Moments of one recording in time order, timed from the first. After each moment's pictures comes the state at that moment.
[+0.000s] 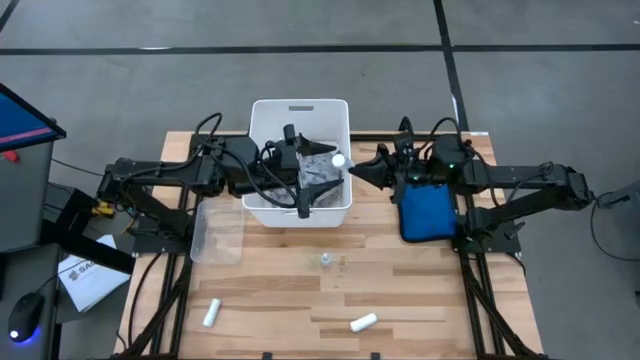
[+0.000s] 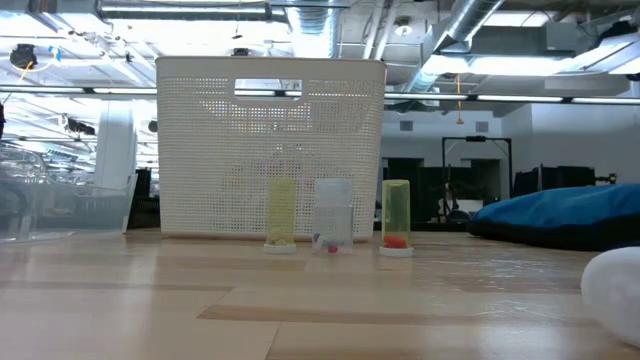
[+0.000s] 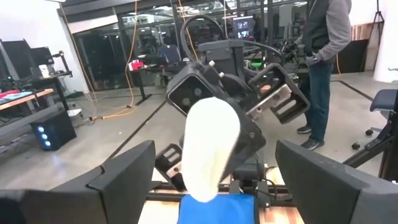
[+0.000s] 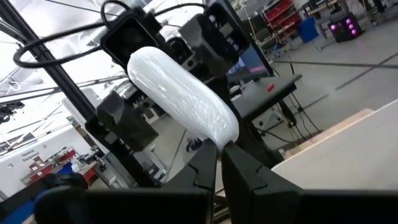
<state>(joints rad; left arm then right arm) -0.09 1.46 1.57 -0.09 -0.31 0.15 -0.07 1.14 1.03 0.25 -0.08 0.62</state>
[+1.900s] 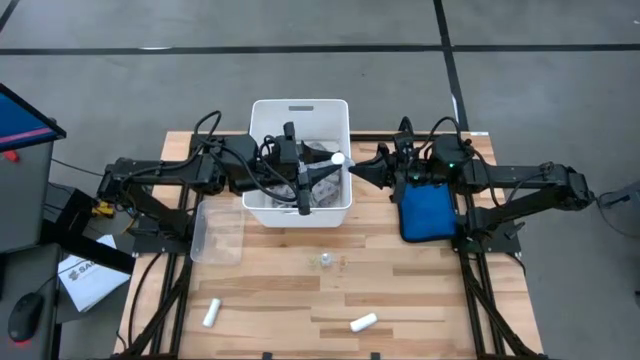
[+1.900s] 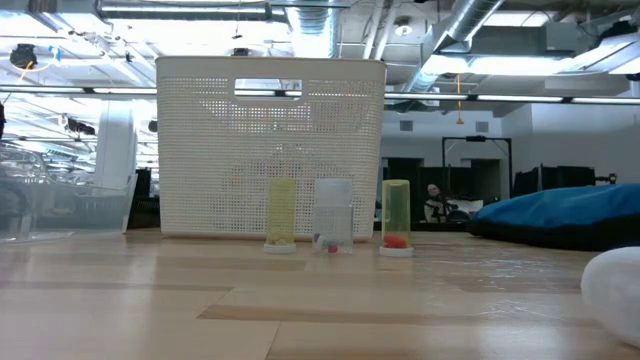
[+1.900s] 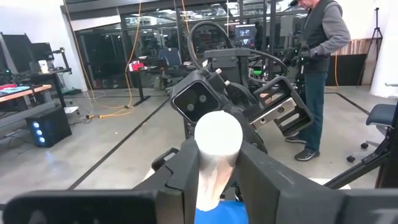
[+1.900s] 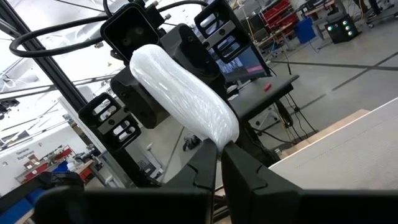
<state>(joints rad) -0.08 1.46 1.57 -0.06 -0.30 0.10 -0.07 1.14 1.03 0.24 -0.08 0.60</state>
